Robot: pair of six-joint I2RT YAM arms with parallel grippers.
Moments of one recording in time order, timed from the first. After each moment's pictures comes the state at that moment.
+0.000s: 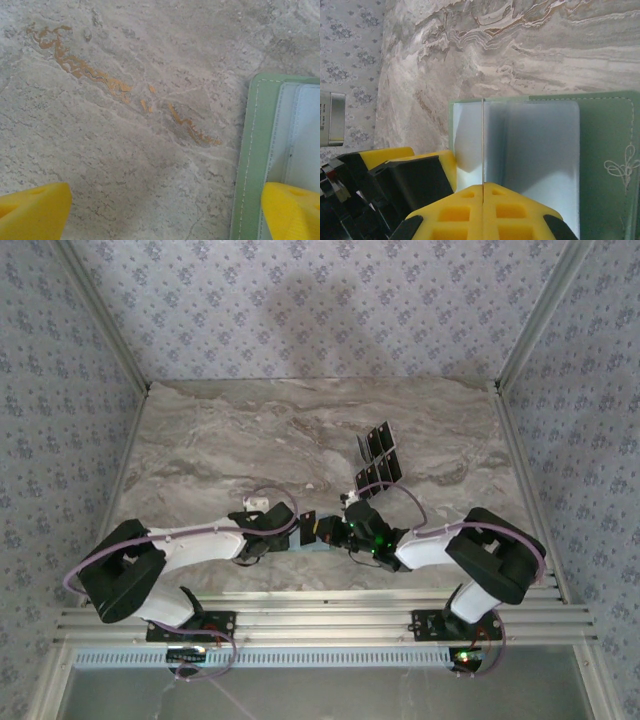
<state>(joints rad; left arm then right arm) -0.90 1.43 0.65 -0.56 -0.46 -0.94 0.91 1.57 0.47 0.59 -0.11 1.09</state>
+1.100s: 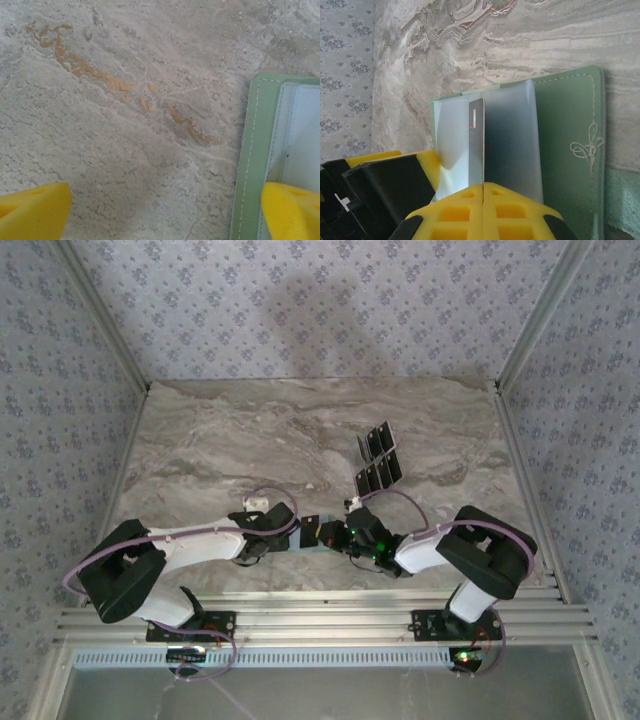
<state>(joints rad) -0.90 1.43 0.65 -0.56 -0.46 -0.94 0.92 1.62 0.42 0.68 -0.07 1.15</state>
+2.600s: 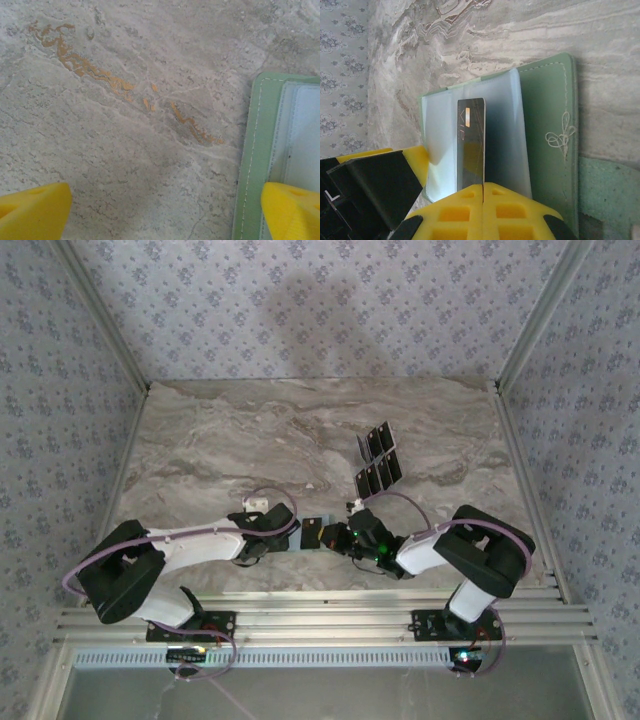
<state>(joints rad) -0.90 1.42 0.64 -0.55 -0.46 -0.95 0.91 1.63 0.39 0.70 -0.09 1.16</state>
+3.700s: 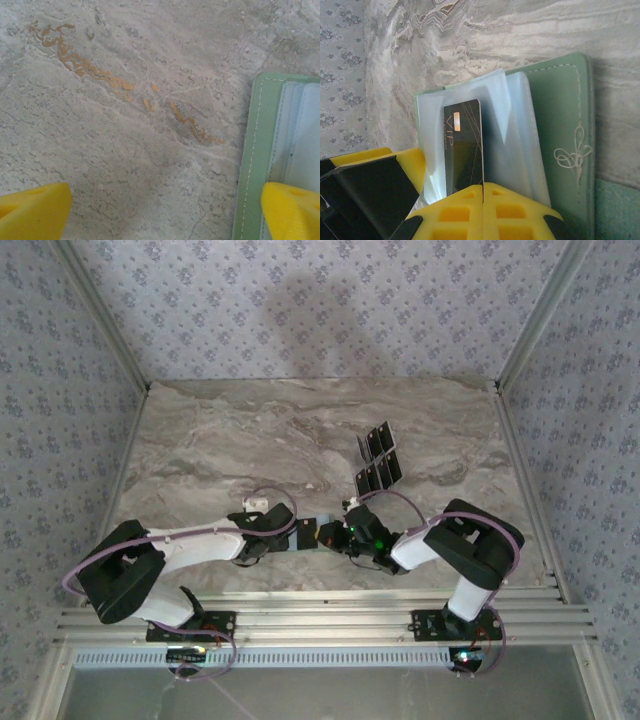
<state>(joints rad) -0.90 1.42 0.64 -0.55 -0.47 -0.95 0.89 1.70 0.43 0.72 -0.16 1.16</state>
